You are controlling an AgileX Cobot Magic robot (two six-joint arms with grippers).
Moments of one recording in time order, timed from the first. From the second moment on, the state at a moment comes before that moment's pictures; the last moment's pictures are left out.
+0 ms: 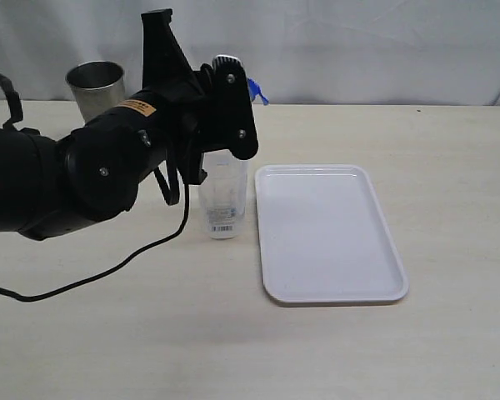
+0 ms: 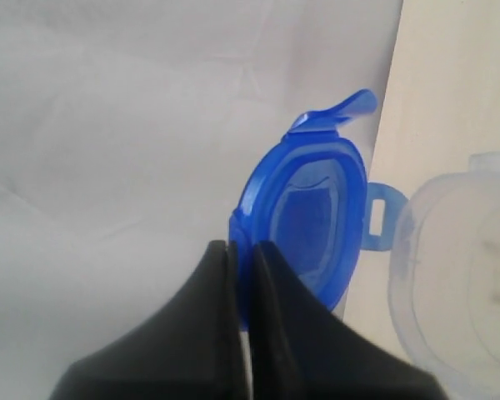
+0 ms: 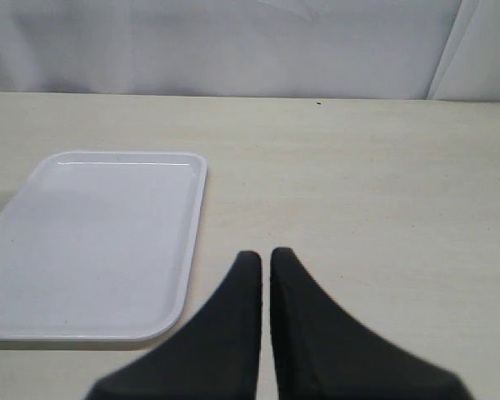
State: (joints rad) left arm -0.81 1.67 -0.91 -0.81 -0.61 1.93; right arm 0.01 0.00 0.00 -0.05 0.35 0.01
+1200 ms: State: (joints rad) left arm -0.85 1.67 -0.84 -0.91 -0.53 2.05; right arm 0.01 0.00 0.00 -0.05 0.35 0.01
